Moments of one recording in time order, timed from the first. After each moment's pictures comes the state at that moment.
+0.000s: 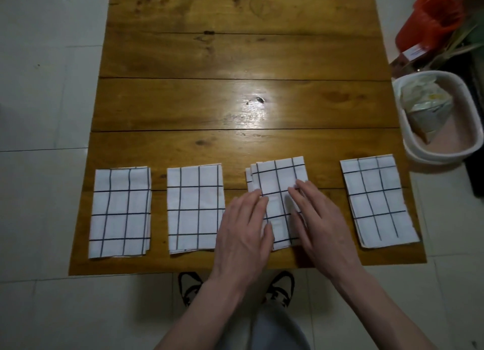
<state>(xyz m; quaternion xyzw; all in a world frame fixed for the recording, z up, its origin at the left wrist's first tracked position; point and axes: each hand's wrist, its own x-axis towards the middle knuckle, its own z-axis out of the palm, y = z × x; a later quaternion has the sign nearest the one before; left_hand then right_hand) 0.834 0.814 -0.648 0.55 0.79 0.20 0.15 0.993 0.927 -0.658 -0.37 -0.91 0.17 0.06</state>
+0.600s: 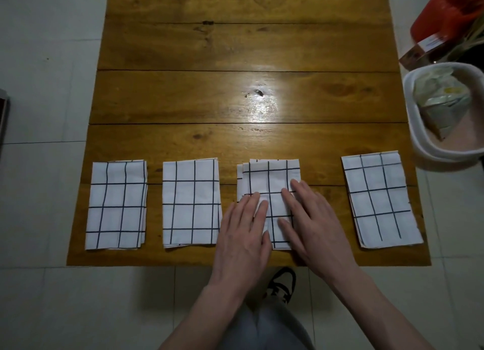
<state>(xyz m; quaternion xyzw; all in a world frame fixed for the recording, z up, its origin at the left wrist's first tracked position) 0.853 0.804 -0.665 0.57 0.80 0.09 0.13 1.002 0.926 -0.680 -0.34 -0.93 0.15 0.00</state>
